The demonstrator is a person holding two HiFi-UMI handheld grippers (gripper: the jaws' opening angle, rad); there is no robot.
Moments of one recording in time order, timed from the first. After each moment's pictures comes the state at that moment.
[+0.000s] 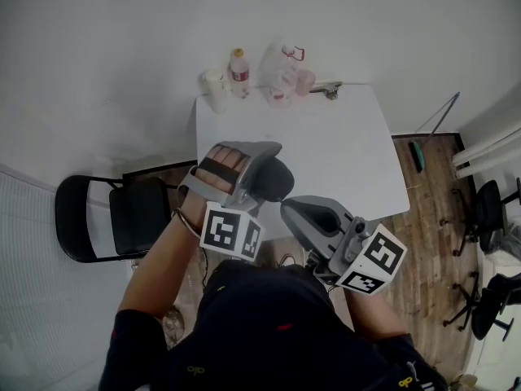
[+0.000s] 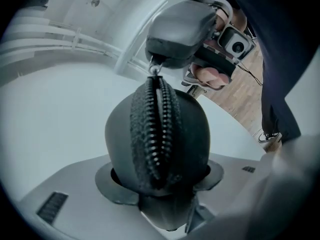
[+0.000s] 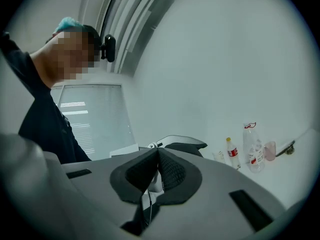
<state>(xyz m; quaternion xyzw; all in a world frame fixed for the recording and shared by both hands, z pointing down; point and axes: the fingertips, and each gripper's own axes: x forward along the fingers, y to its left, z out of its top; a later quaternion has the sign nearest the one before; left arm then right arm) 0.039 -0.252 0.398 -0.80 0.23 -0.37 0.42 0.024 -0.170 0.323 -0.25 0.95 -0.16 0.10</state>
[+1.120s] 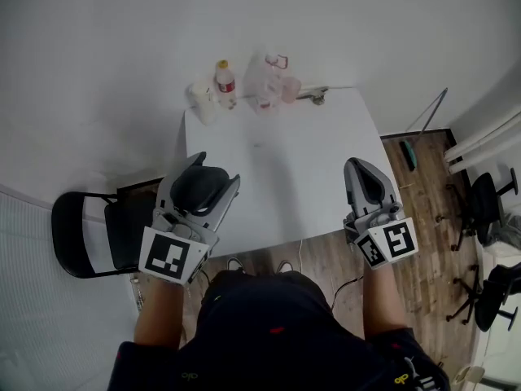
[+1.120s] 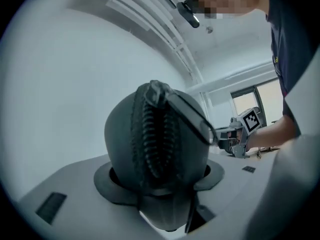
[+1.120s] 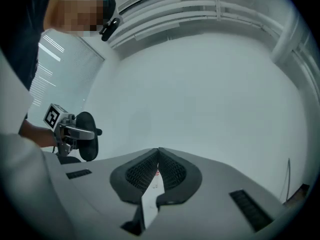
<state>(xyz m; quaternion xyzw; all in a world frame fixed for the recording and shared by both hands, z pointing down) -0.043 -0.249 0.324 -0.91 0.41 -0.05 0.06 0.180 -0.246 0.337 -0.53 0.85 0.04 0.03</state>
